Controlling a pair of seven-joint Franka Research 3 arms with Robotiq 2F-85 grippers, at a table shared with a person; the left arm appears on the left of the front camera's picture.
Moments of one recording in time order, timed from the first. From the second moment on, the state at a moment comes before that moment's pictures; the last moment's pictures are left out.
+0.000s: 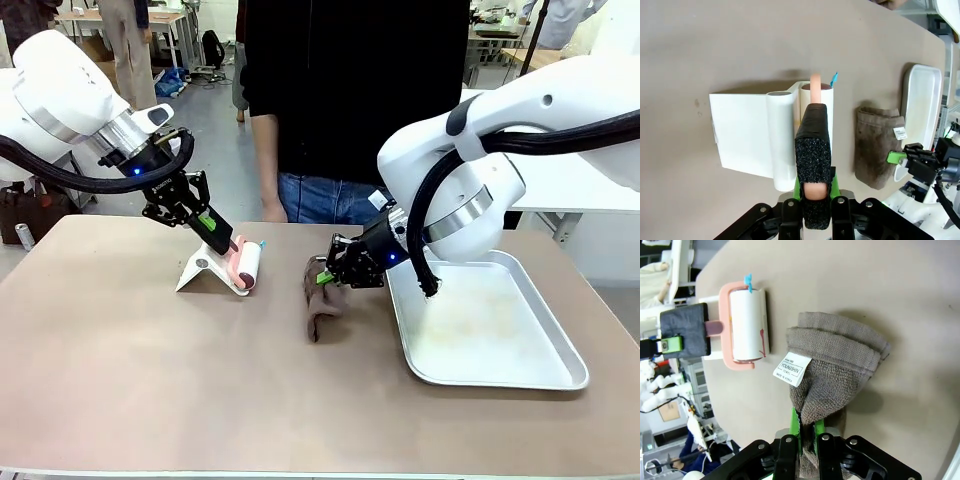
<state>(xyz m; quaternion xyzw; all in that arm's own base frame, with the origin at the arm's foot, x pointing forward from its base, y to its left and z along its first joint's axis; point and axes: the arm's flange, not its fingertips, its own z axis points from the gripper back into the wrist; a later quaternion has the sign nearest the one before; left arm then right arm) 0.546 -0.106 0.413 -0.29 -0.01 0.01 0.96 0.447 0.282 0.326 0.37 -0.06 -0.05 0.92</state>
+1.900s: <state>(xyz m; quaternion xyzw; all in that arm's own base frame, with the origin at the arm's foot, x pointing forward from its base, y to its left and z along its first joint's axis) 0.547 -0.092 0.392 -0.31 0.02 0.04 0.95 0.455 0.275 0.337 0.21 -0.07 -0.05 0.97</state>
